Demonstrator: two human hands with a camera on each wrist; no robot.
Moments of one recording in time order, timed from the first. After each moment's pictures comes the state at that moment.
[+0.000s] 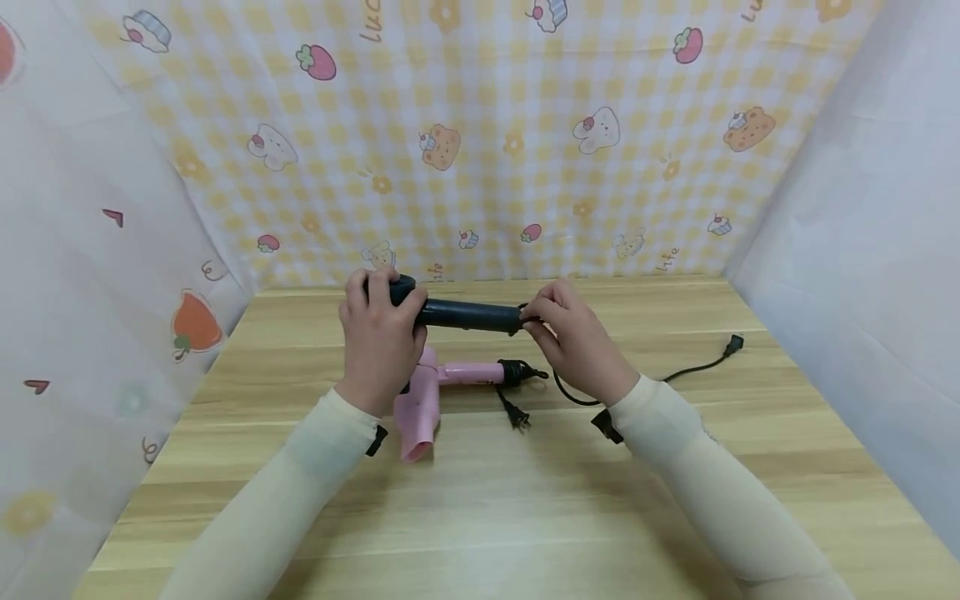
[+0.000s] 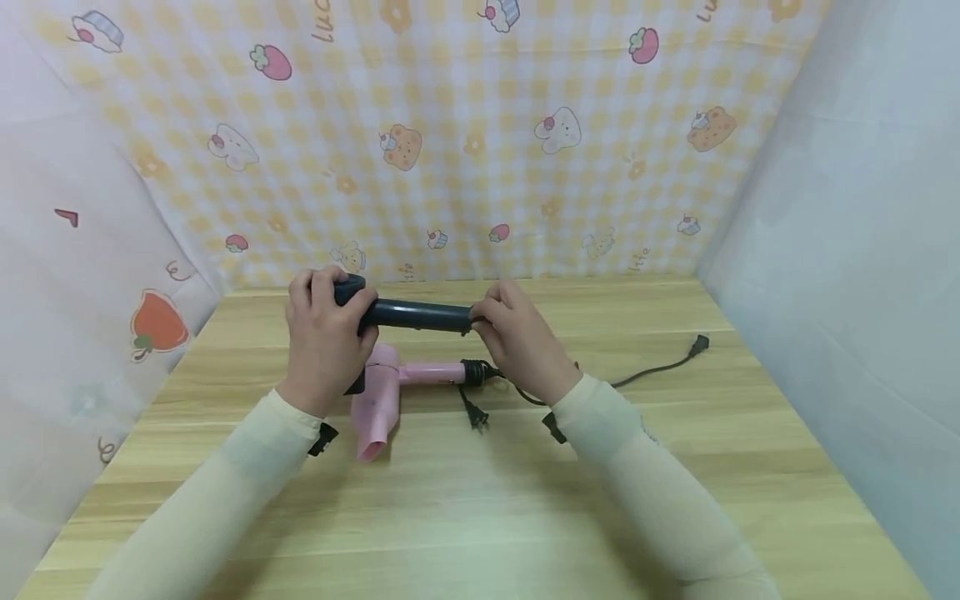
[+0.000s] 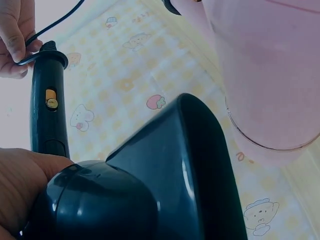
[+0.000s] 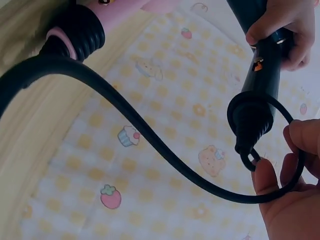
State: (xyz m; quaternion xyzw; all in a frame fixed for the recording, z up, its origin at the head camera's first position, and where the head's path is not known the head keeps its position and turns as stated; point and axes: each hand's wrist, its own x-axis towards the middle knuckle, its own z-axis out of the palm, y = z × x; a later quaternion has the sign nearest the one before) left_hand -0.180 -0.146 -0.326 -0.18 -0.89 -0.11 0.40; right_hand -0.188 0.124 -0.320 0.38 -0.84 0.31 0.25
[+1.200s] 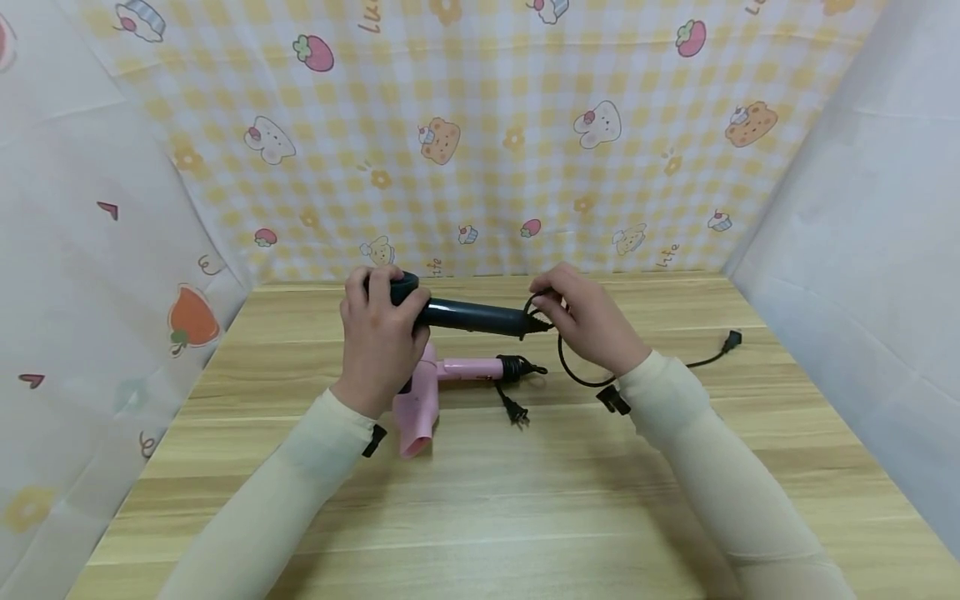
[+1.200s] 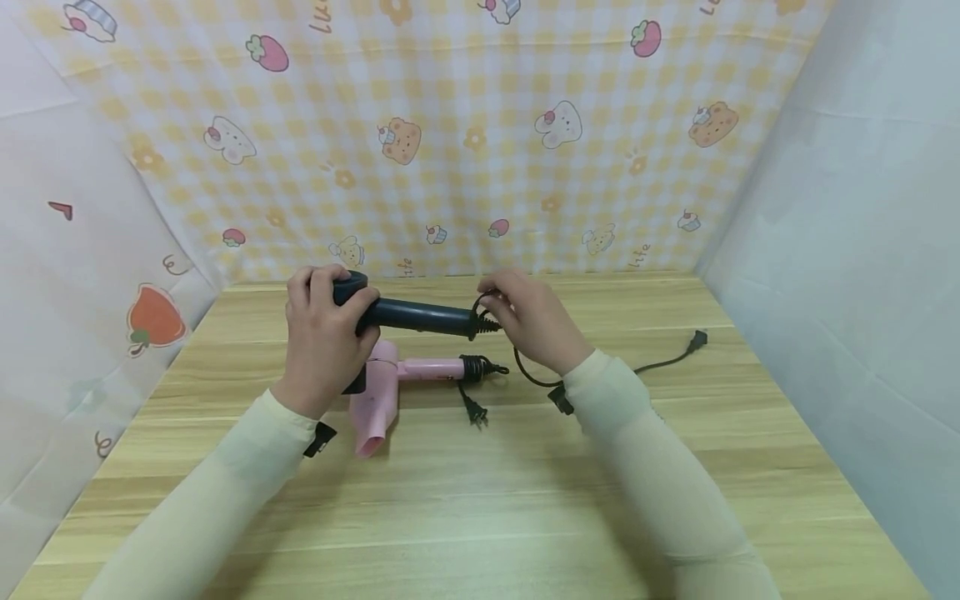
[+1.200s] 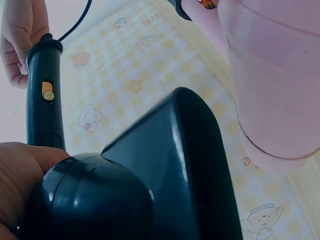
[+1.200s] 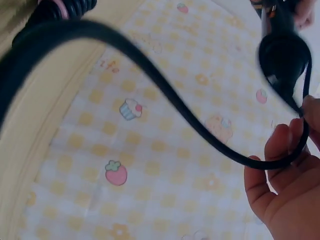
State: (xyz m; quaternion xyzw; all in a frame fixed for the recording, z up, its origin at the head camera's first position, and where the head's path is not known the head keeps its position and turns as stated) left_hand -0.175 -0.144 -0.326 -0.21 -0.88 -0.13 0.41; right_hand -0.211 0.144 -0.311 0.39 -0.83 0.33 0.22
